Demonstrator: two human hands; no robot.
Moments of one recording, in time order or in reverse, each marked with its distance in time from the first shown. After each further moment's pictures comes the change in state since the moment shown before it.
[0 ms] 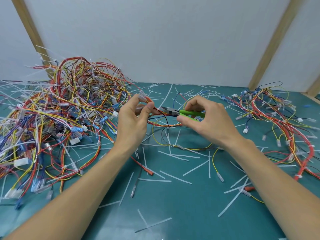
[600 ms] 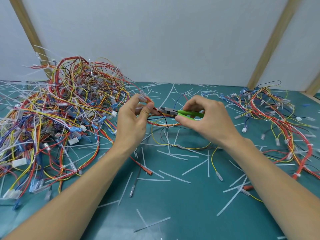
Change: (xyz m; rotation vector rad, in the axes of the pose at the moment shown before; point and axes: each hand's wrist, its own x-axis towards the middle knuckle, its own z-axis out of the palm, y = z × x) left_hand 0.000 0.000 0.002 -0.015 -0.022 0.015; right_hand 0.001 0.003 0.001 0.015 0.031 -0.024
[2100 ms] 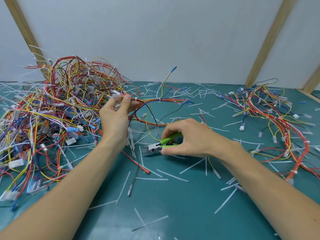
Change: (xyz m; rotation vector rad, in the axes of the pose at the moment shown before) left_hand 0.012 -0.006 -0.012 -0.230 0.349 -0.369; right_hand -0.016 -0.021 0.015 -0.145 -0.561 -0.081
